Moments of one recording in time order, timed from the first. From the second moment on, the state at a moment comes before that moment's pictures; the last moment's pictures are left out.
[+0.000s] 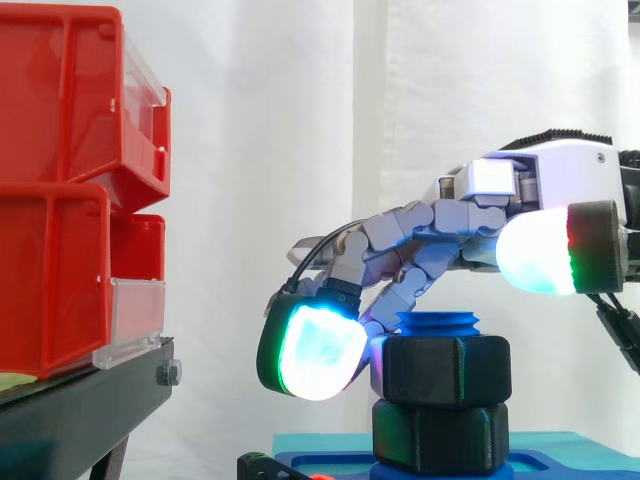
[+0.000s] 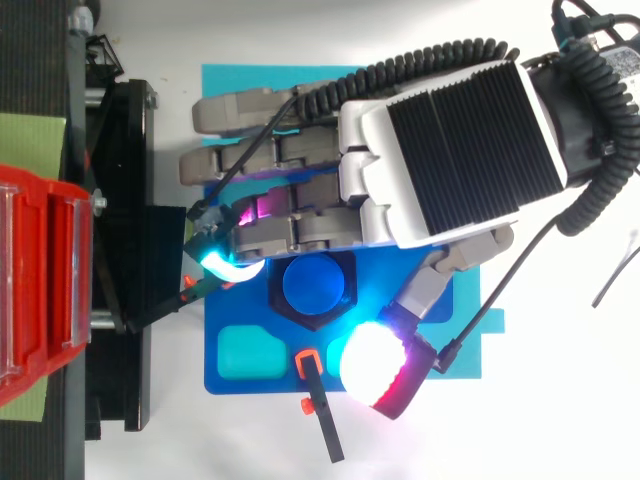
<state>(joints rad) -0.01 -2.32 -1.09 -2.83 -2.01 -1.43</state>
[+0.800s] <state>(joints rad) -0.02 -2.32 -1.09 -2.82 -2.02 -1.43</state>
